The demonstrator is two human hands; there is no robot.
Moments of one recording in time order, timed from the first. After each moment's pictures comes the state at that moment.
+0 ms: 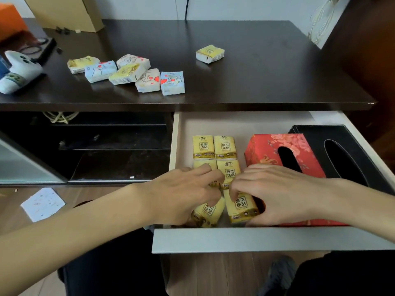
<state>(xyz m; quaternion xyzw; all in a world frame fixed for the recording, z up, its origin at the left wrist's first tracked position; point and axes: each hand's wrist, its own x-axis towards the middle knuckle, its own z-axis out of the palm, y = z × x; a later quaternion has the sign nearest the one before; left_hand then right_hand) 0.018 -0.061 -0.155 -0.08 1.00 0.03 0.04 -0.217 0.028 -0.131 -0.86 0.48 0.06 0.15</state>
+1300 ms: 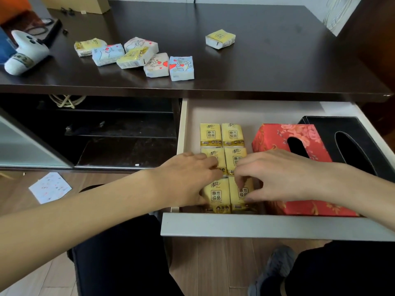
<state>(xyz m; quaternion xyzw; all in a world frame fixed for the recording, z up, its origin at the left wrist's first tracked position) 0.016 -0.062 -0.163 -0.16 0.98 0.01 0.06 -0.203 0.011 -0.124 -0.84 0.51 0.11 0.14</state>
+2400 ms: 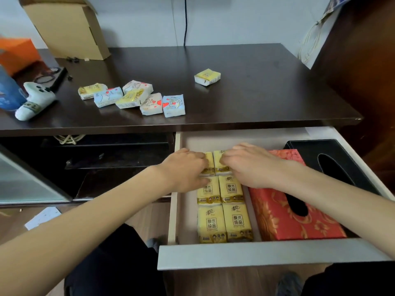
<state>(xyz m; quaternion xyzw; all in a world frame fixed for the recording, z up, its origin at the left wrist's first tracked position) -0.018 -0.125 -0.148 -0.25 0.96 -0.01 0.08 -0.211 -0.051 -0.133 -0.81 0.58 0.11 -0.01</state>
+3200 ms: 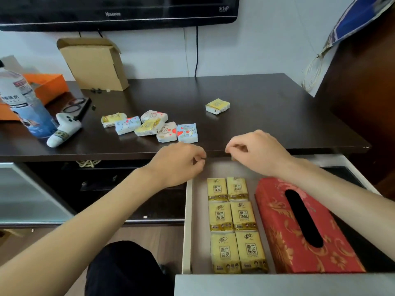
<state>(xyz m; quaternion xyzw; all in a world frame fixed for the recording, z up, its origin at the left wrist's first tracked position) 0.014 -0.162 -0.082 -0.34 0.93 0.07 -0.10 -0.215 -0.087 -0.075 -0.70 0.68 -0.21 0.06</state>
